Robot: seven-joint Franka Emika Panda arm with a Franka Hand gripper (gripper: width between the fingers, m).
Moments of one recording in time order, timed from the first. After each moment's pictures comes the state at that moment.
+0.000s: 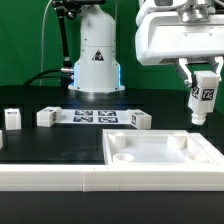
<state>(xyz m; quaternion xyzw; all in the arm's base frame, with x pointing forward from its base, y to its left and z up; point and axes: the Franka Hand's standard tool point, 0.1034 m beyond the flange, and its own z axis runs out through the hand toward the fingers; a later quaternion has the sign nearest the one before) 0.549 0.143 0.127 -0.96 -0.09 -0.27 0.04</state>
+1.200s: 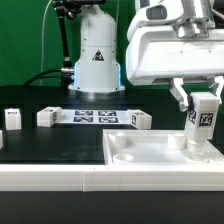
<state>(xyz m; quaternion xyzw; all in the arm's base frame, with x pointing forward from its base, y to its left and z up) 0.617 0.115 0.102 -0.96 -0.08 -0.28 0.03</state>
